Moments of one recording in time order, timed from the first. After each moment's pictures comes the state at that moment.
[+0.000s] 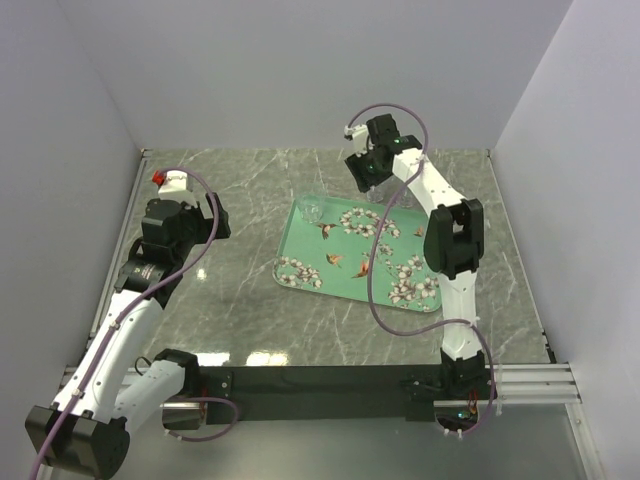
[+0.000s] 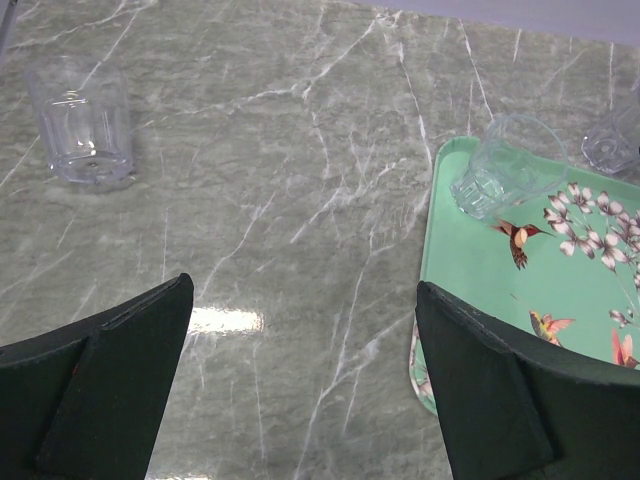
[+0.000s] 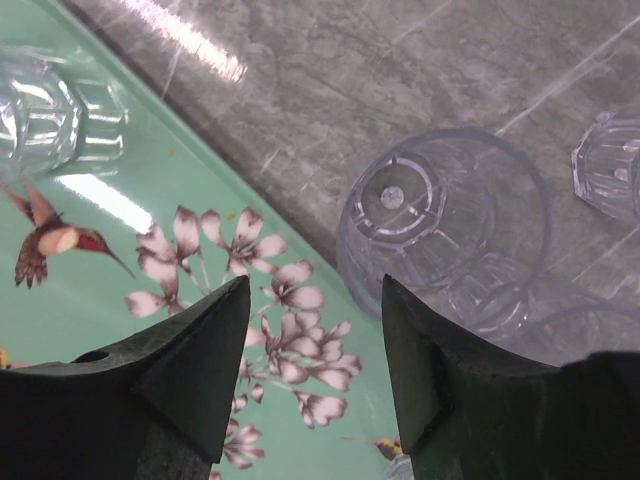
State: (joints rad) left arm -0.22 0.88 0.85 -0.32 -0.16 -0.25; right arm 0.31 2.25 2.09 -0.81 -0.09 -0.31
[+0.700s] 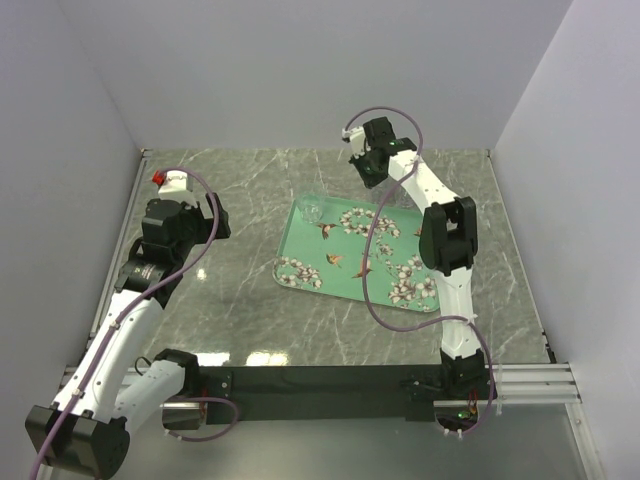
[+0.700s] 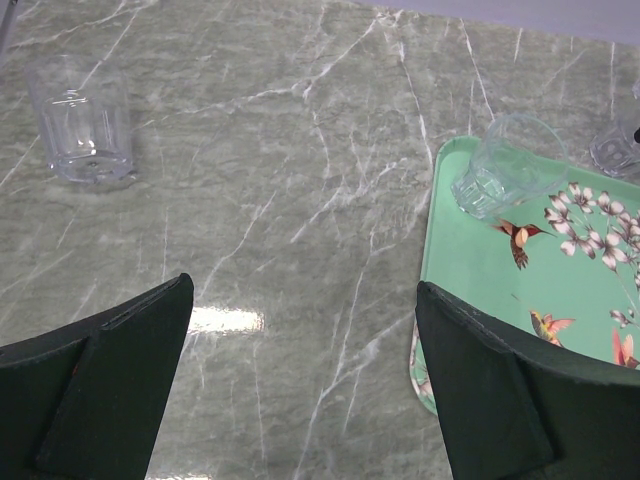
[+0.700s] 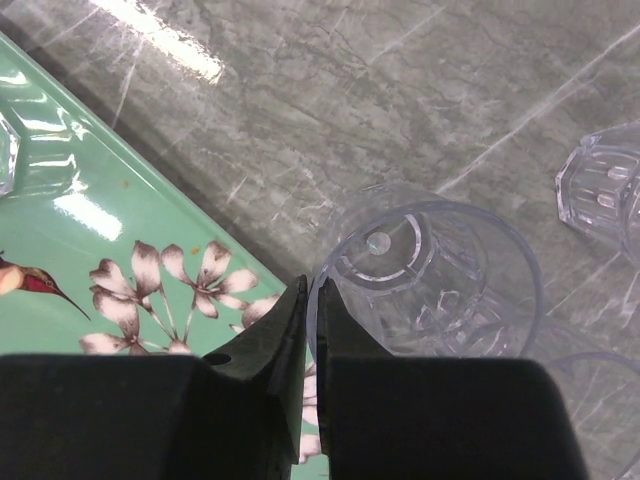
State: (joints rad) left arm -0.22 0.88 0.85 -0.32 -0.16 -0.25; right arm 0.31 2.32 2.13 -0.77 -0.04 -0.34
